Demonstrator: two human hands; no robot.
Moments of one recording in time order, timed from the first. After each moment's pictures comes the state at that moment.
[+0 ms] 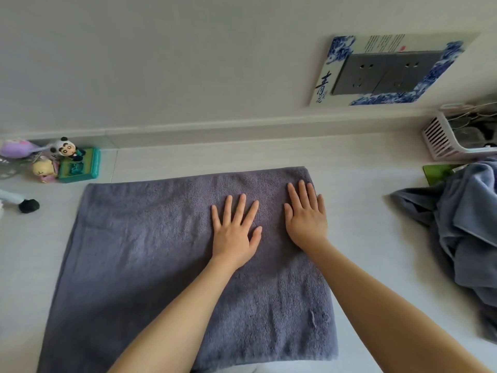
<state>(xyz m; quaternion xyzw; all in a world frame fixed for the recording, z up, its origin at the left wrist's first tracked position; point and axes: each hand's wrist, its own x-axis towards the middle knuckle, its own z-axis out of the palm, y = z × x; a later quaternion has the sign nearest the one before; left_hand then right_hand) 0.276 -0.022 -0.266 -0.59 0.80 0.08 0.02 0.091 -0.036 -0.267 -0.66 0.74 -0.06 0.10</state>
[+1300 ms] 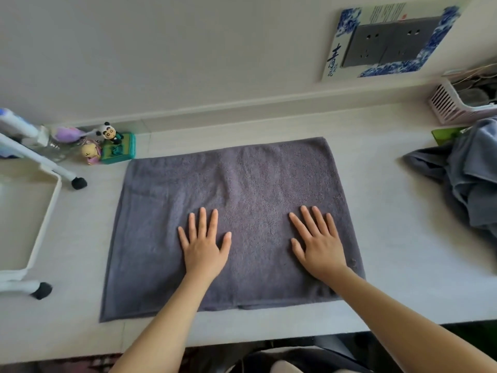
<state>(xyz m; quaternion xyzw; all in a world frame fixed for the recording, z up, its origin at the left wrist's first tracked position) 0.399 0.078 -0.258 -0.71 0.70 0.10 0.05 0.136 0.111 -0.259 -0.72 0.69 -0.02 0.09</state>
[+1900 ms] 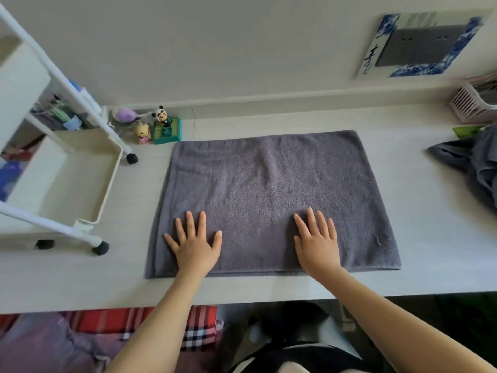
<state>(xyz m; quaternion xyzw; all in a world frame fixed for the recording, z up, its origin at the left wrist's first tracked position) 0.525 0.139 -0.251 -0.77 0.62 0.14 0.07 0.257 0.166 -0.246 -0.69 0.72 0.01 0.10</state>
